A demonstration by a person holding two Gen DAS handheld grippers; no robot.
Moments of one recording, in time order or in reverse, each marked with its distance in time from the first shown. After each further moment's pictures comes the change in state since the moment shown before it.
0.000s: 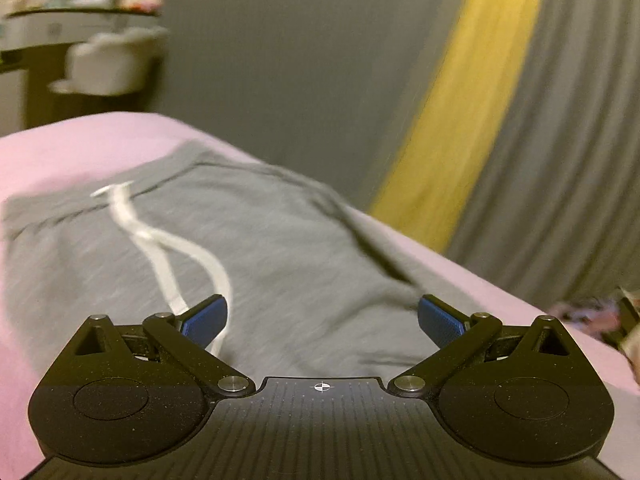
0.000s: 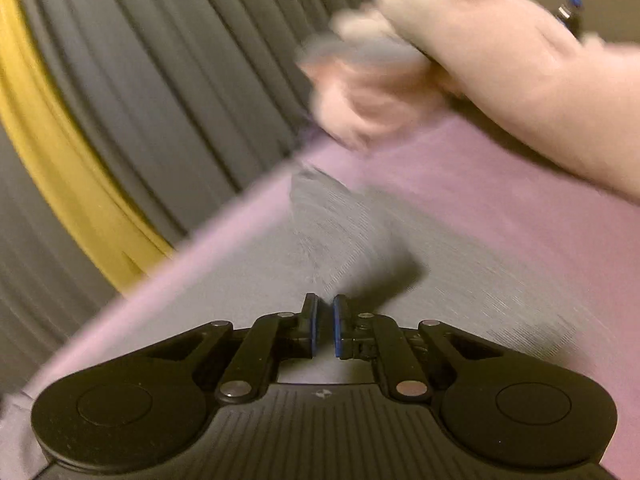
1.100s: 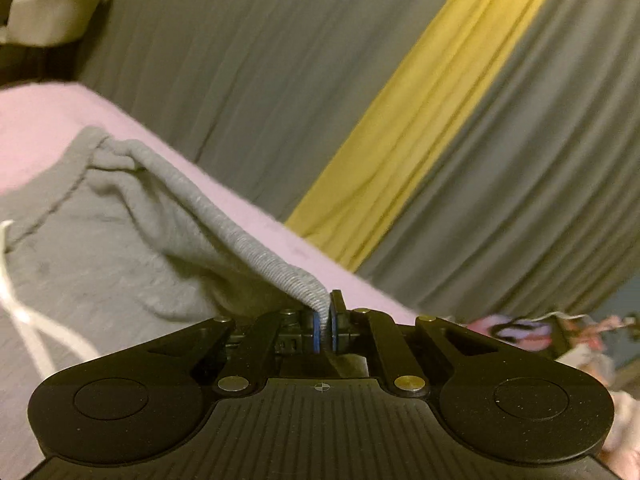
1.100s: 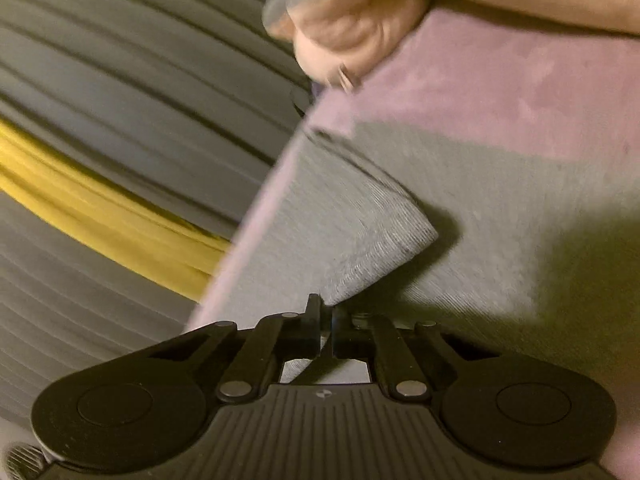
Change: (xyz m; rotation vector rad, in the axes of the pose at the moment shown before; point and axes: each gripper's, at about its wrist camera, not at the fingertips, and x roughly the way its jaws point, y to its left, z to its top) left arm 0.036 -0.009 0.071 -0.126 0.087 -0.220; right arm -0.018 -0.030 0.027 0.324 0.052 0.365
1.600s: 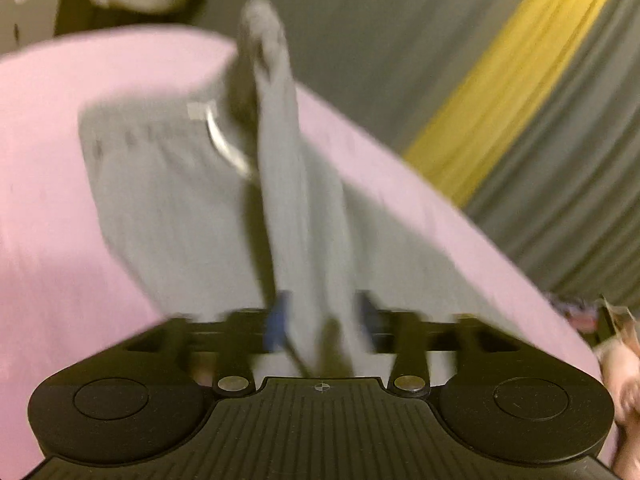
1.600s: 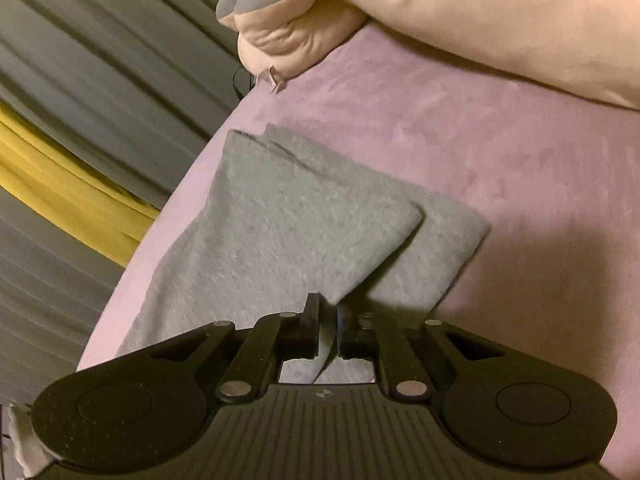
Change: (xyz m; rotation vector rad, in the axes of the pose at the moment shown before) left arm -0.089 0.092 -0.092 -0.092 0.021 0.251; right arm -0.029 -0.018 -0.003 -0.131 0.105 -0.280
